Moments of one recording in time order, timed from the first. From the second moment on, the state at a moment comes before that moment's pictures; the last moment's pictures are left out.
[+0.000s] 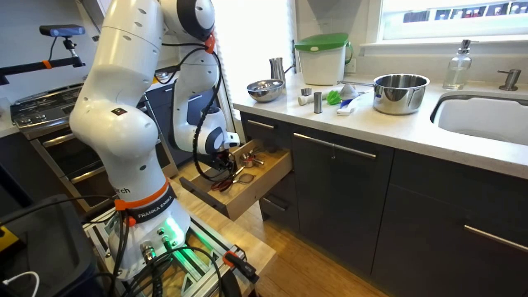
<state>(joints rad) 0.08 0.63 0.23 -2.70 -0.21 3.47 0.28</state>
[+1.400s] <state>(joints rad) -0.25 0.76 0.41 -2.48 -0.09 3.00 0.02</state>
